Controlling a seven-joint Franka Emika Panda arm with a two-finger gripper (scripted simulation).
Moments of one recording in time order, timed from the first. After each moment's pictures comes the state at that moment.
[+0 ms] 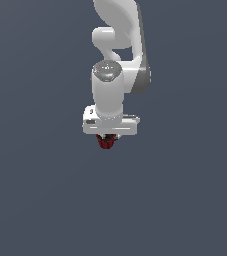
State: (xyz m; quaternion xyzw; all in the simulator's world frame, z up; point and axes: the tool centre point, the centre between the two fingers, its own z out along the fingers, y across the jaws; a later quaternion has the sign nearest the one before) arm -0.003 -0.010 0.166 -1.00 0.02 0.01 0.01
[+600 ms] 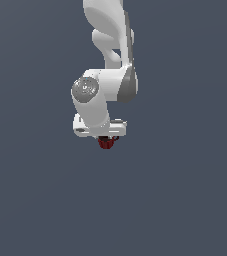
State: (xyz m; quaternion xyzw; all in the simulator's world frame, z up) arm -0.022 -0.043 0.138 -0.99 0.01 0.09 0.04
